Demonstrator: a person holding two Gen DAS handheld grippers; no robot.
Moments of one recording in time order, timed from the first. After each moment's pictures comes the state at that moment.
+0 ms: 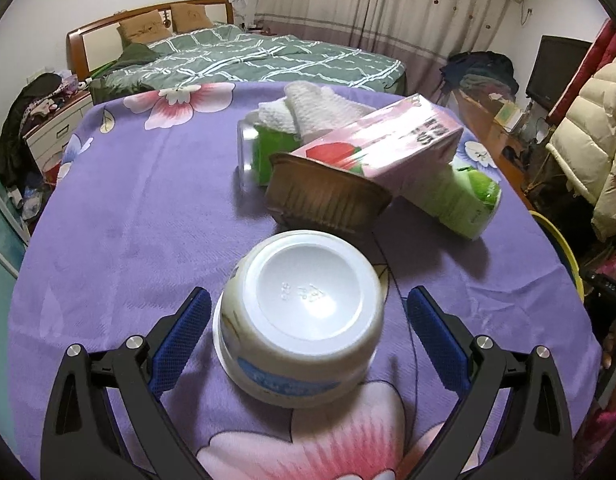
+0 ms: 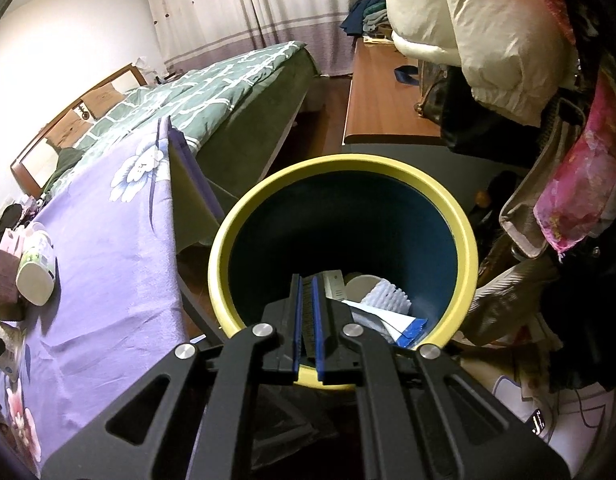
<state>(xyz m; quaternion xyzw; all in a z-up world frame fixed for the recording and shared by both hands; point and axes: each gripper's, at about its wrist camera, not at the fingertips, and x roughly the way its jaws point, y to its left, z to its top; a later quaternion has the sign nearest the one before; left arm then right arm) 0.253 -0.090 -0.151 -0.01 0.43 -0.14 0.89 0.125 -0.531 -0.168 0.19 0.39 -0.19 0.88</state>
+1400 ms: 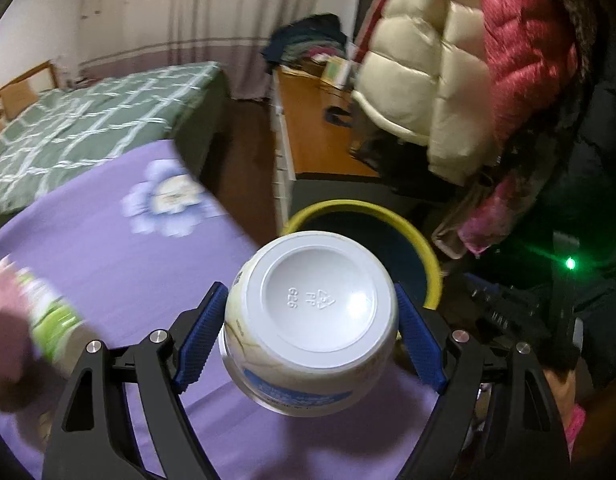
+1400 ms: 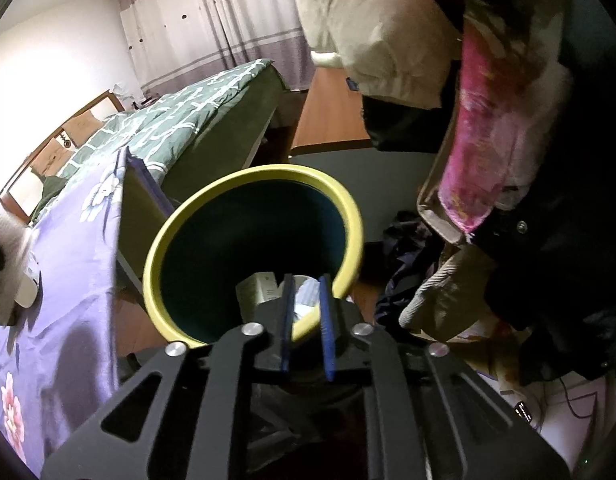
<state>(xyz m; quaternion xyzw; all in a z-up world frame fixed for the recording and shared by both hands) 0.209 -0.399 -0.080 0.10 0.39 -0.41 0.82 0.050 -0.593 -0.170 0.21 0.36 -0.24 0.88</state>
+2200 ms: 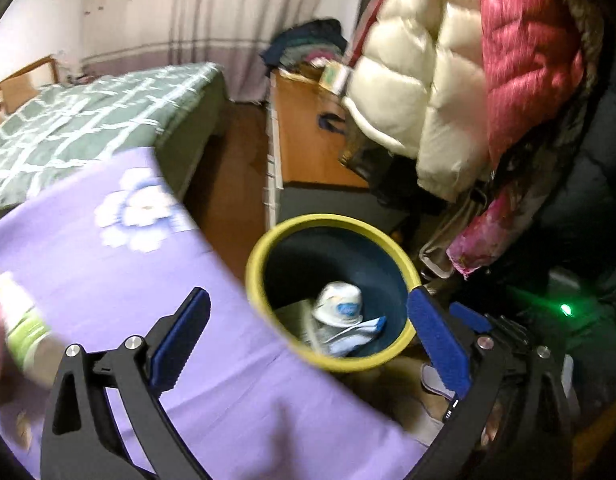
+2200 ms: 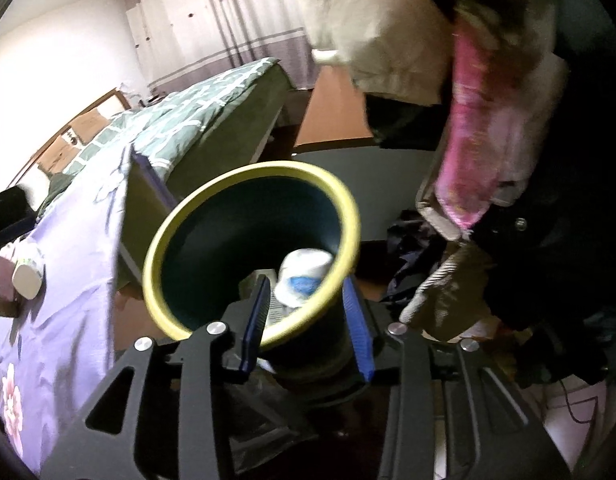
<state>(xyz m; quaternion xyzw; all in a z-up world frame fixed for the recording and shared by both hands) 0.200 -0.405 -0.070 0.07 0.38 -0.40 0.83 0.054 -0.578 -0.168 0.21 0.36 -0.21 0.89</state>
